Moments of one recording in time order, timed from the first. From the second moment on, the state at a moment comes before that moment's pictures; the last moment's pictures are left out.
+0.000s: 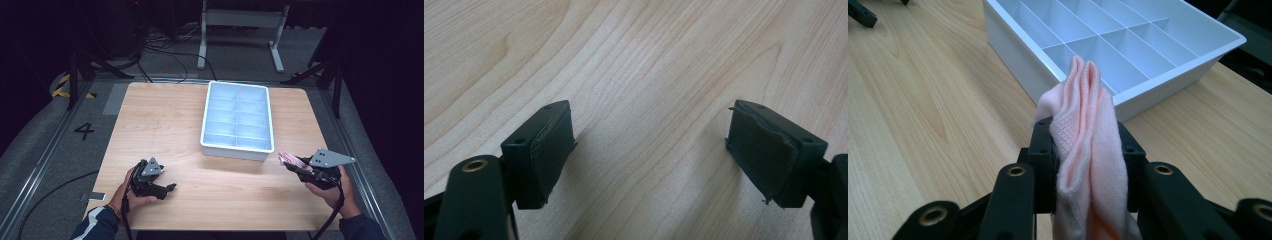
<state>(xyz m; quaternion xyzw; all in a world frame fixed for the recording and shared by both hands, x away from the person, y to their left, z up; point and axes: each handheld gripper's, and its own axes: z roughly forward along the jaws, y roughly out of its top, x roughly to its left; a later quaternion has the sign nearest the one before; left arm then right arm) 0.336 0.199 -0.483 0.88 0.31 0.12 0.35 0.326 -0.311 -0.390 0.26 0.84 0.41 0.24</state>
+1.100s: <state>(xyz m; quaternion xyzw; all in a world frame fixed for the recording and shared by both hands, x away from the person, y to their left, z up) 0.336 0.199 -0.483 0.88 0.31 0.12 0.35 0.352 -0.289 -0.356 0.23 0.85 0.41 0.24</state>
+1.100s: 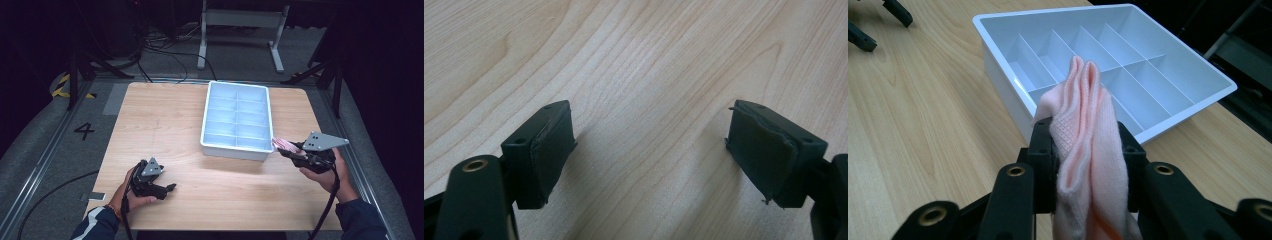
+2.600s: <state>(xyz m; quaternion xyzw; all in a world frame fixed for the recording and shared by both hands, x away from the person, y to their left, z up) 0.335 0.199 -0.483 0.88 0.31 0.12 0.35 0.419 -0.226 -0.353 0.18 0.89 0.36 0.20</state>
